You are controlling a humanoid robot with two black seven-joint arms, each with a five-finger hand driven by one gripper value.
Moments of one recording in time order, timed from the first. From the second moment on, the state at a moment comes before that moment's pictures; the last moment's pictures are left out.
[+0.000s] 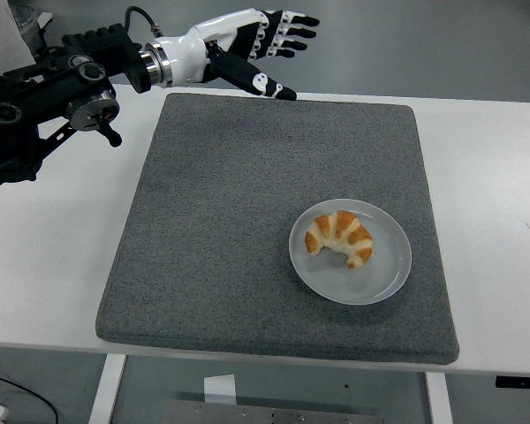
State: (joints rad) left arm -1.17 0.47 -0.42 -1.02 0.58 -0.29 -0.17; right arm -0.02 0.00 -0.09 0.06 0.07 -0.12 0.26
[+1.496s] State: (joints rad) left arm -1.03 0.59 -0.46 -0.61 -0.19 -0.42 -0.05; right arm -0.02 0.00 -0.08 0.06 0.07 -0.12 0.26
